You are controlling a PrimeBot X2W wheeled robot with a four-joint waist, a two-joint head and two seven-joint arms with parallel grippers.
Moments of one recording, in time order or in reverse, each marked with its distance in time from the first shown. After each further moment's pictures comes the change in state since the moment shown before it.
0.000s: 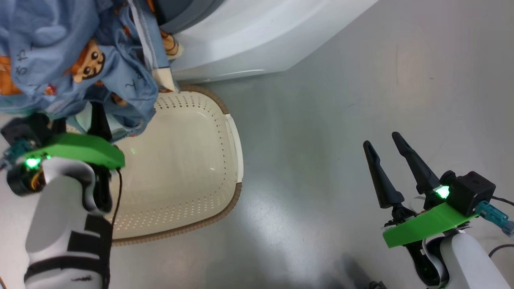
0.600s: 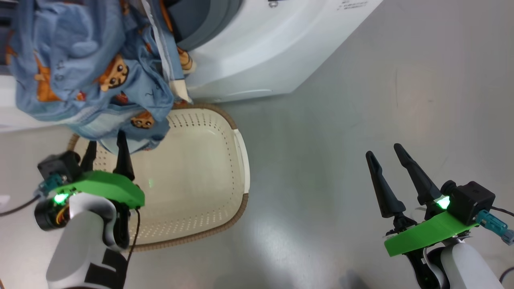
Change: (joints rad) left arm 0.128 0.001 -0.106 0.013 -0.066 0.019 0.000; right arm 0.039 0.010 -0.015 0.010 0.006 0.000 0.000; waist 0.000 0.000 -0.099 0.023
